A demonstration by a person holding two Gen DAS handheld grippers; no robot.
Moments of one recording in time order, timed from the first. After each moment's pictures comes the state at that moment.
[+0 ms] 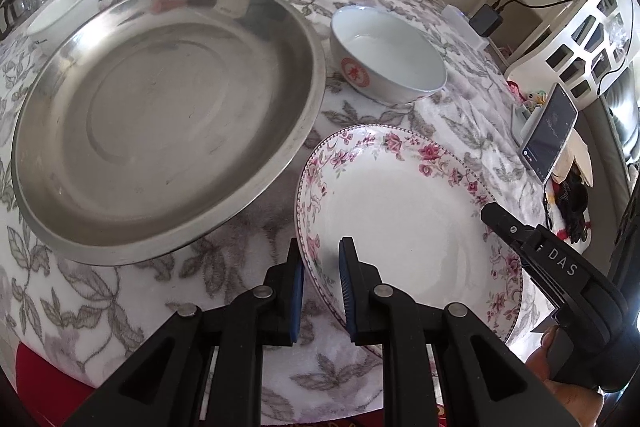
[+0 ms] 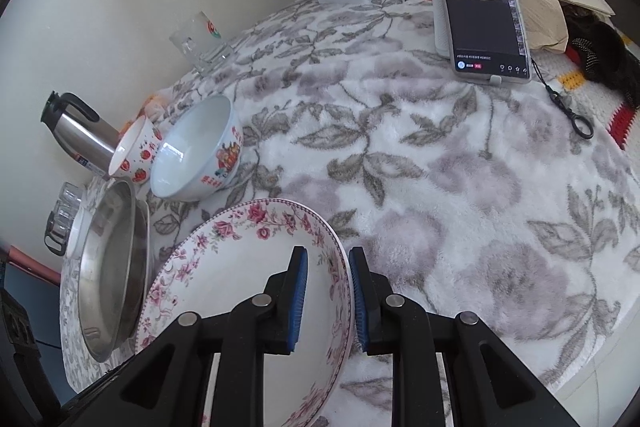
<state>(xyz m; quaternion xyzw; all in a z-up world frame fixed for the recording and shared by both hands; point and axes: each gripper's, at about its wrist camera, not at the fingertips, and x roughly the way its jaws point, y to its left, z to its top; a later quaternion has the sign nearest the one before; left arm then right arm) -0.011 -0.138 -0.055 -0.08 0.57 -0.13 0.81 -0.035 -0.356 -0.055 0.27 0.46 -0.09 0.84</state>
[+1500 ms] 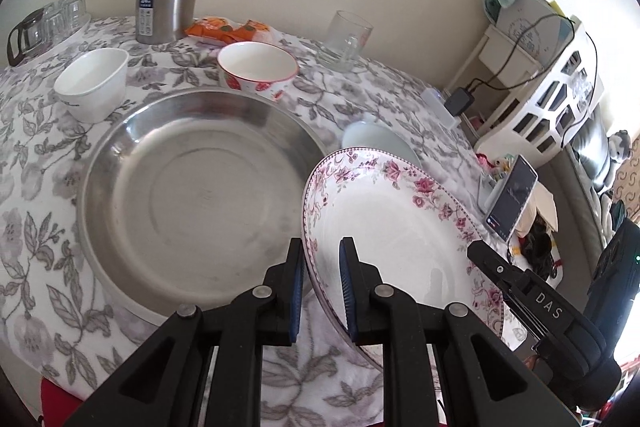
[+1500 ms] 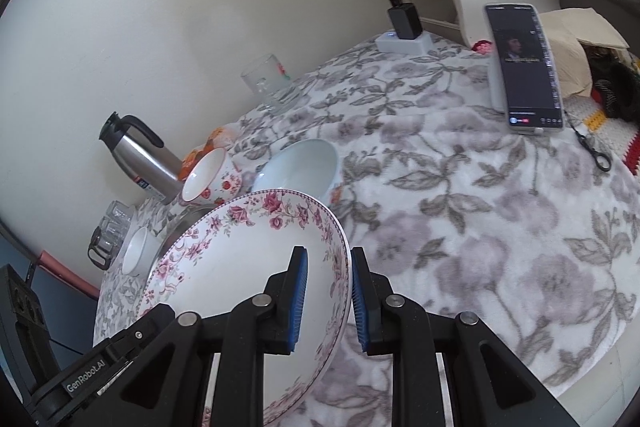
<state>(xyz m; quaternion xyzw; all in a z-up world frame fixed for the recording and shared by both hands) 0.001 -0.077 0.013 -0.12 0.47 -0.16 0.86 -0.037 -0.305 0.004 0.29 0.38 -0.04 0.88</state>
